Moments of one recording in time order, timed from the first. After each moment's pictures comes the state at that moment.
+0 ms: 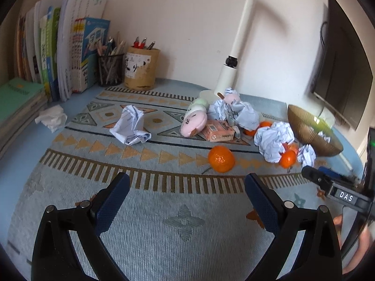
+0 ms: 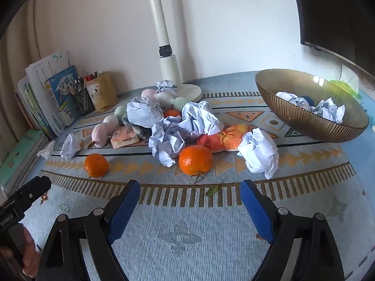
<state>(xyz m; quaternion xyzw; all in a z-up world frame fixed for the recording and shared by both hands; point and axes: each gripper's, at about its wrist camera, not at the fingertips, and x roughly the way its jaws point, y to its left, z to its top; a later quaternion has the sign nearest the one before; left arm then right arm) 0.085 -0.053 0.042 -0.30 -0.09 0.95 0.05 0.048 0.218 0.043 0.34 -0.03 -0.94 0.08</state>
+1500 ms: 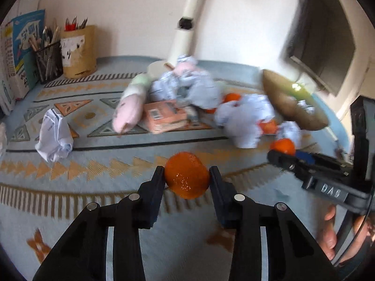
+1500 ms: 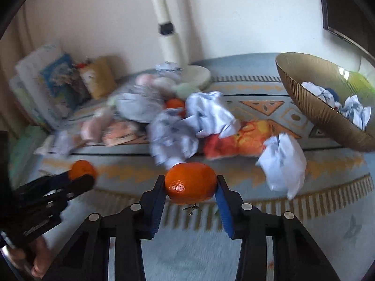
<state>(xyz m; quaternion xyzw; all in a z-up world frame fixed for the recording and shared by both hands) 0.029 0.004 0.039 -0.38 -0.06 0.91 0.17 0.022 0.216 0.039 0.40 -0.04 -0.91 0.13</state>
